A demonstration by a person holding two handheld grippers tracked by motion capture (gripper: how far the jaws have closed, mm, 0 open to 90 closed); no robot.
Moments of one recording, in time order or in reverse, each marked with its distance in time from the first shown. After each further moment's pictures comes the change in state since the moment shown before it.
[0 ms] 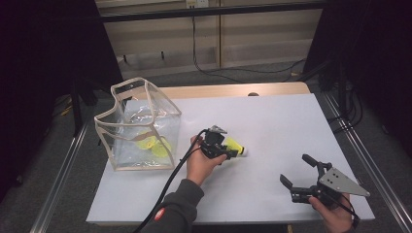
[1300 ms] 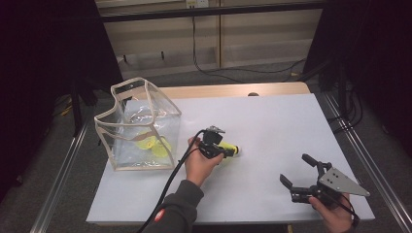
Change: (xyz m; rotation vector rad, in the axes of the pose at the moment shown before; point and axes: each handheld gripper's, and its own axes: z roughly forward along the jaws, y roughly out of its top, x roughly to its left) left arm 0.001 0.000 -0.012 0.010 -0.020 -0.044; right arm 0.000 0.000 0.001 -0.005 0.001 0.001
